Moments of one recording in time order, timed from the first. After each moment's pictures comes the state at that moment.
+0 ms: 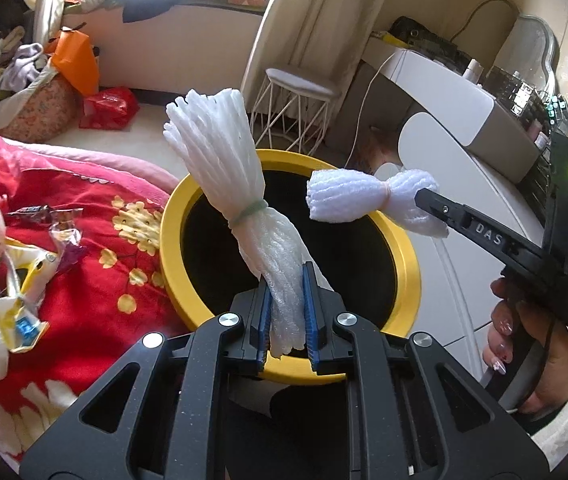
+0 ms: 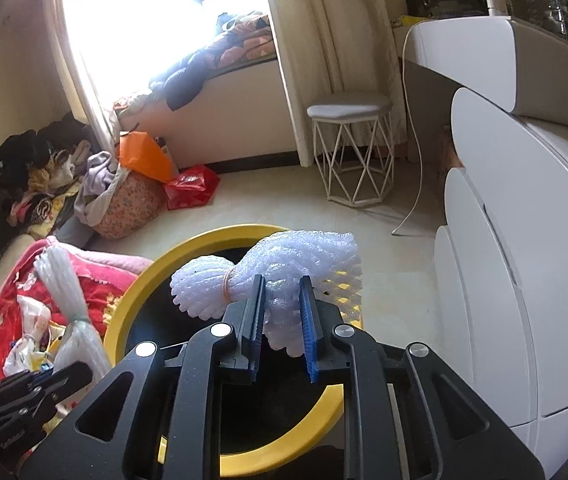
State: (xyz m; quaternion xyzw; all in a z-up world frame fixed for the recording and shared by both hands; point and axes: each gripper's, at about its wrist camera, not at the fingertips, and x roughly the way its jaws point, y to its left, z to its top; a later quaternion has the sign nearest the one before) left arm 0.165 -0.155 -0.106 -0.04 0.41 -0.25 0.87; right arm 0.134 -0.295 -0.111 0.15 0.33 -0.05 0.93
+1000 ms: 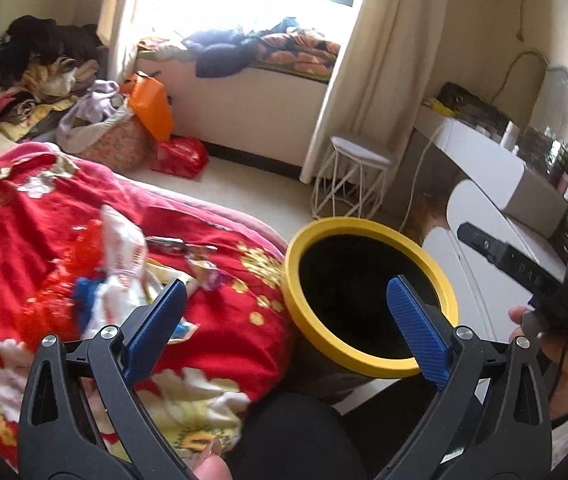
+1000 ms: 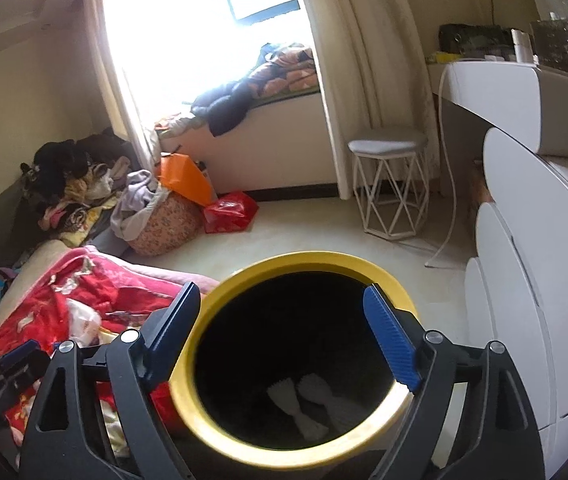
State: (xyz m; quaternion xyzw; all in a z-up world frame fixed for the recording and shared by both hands) left arm 0.112 -0.060 -0.048 -0.06 0.31 -0.14 0.94; right arm 0.103 -0.238 -0.070 0.13 0.26 0.00 0.96
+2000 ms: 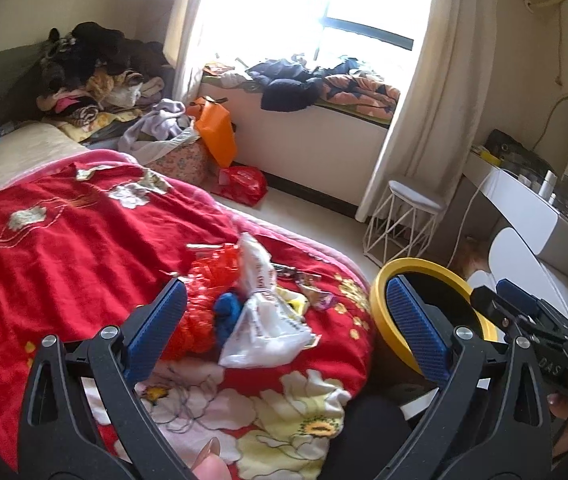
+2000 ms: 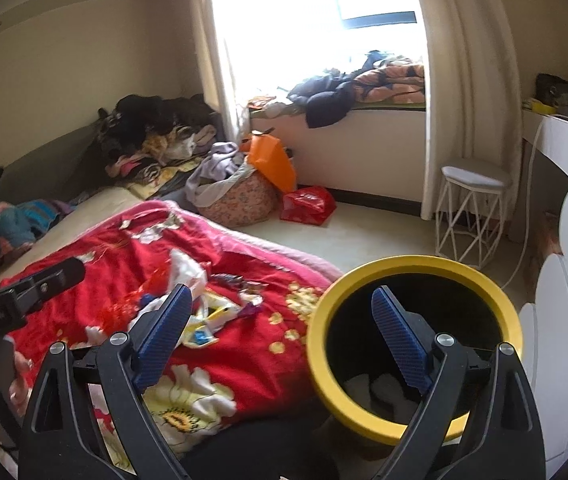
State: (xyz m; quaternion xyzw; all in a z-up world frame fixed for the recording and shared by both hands) left arm 0.077 0.046 -0.024 -0.09 0.27 -0.04 0.96; right arm 0.079 -0.107 -0.052 0.04 0.25 0.14 0.96
